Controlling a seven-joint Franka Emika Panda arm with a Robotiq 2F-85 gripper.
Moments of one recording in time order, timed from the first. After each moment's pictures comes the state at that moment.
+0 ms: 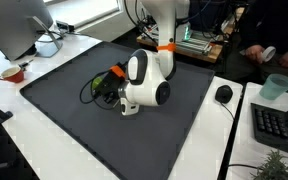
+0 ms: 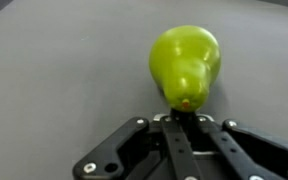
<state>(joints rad) 0.19 1.00 0.08 -1.47 -1.16 1.76 -0.80</state>
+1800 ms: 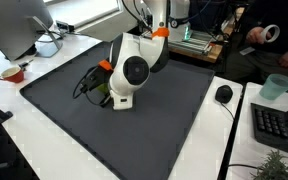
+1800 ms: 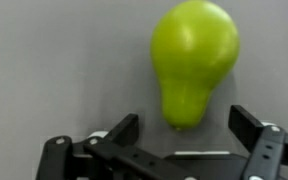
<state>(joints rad) 0.08 0.91 0.13 -1.50 -0.86 1.94 -0.95</state>
